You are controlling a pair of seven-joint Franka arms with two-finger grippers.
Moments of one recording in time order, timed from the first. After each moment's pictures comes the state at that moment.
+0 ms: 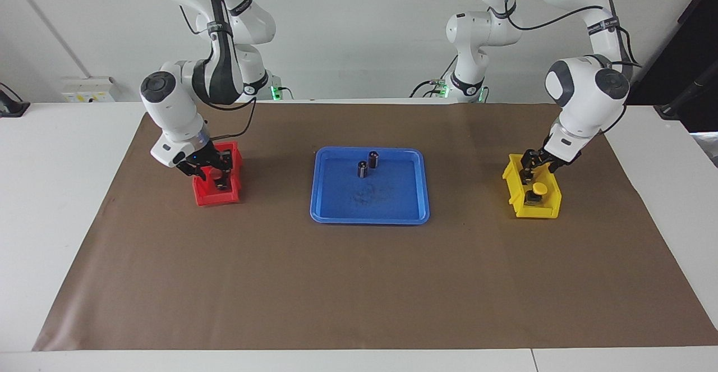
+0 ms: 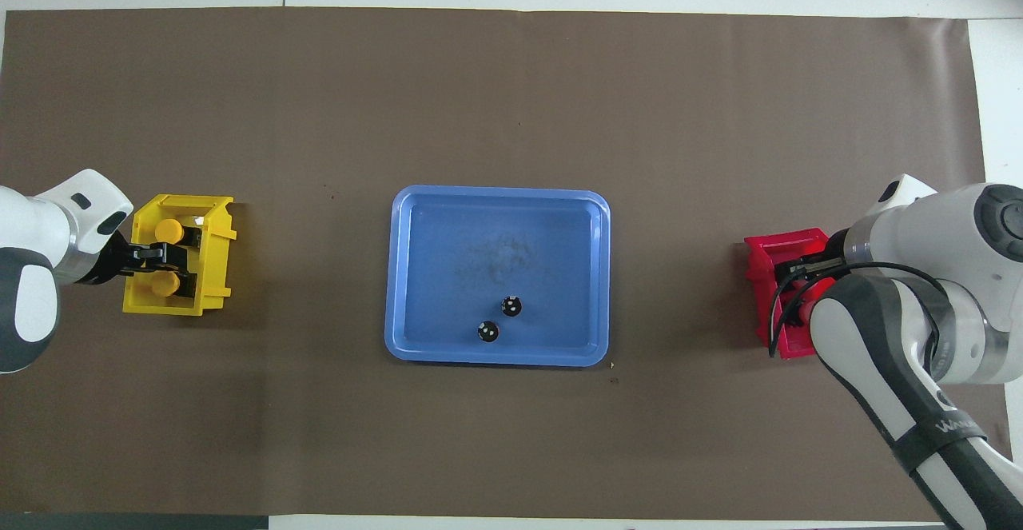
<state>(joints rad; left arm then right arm) -0.10 -0.04 0.14 -2.26 0.03 2.18 0.04 -0.05 -0.04 0.01 -2.33 0.00 2.25 -0.21</state>
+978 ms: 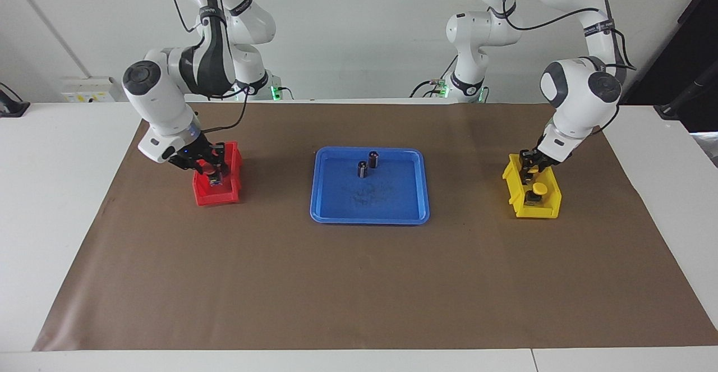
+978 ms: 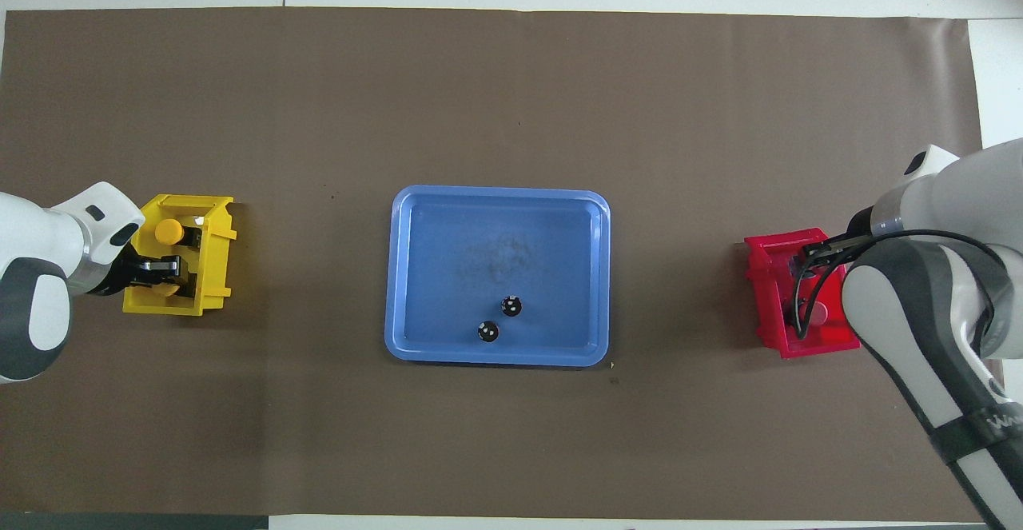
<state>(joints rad) -0.10 -0.05 0.14 -2.30 0.03 2.18 0.03 -0.04 -0.01 0.01 -2.06 0.01 1.94 -0.21</state>
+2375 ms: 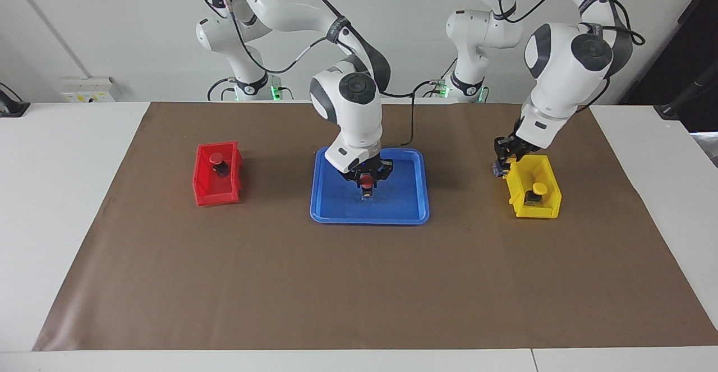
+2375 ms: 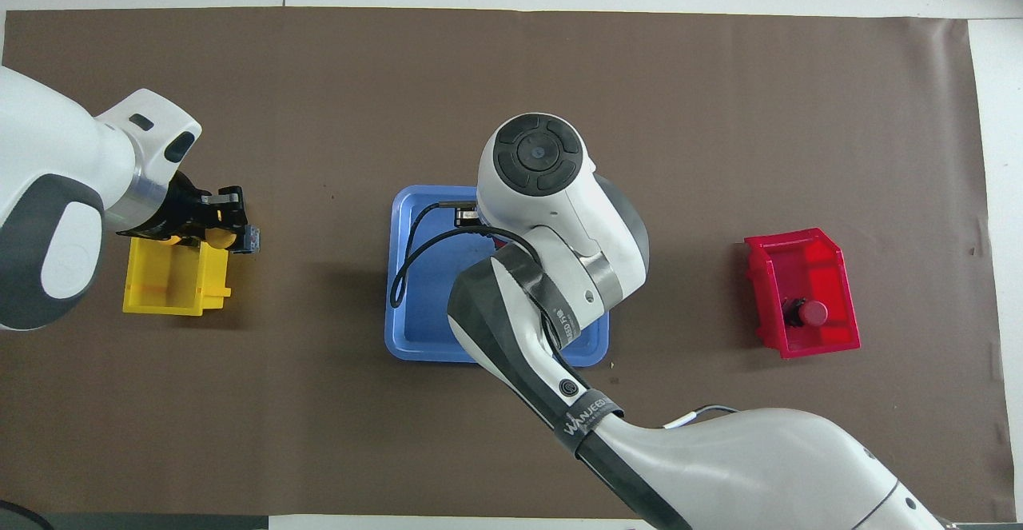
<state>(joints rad) -0.36 0.02 0.11 -1.92 -0.03 1.87 -0.35 0.54 0.44 0.07 -1.59 0.06 2.06 0.64</state>
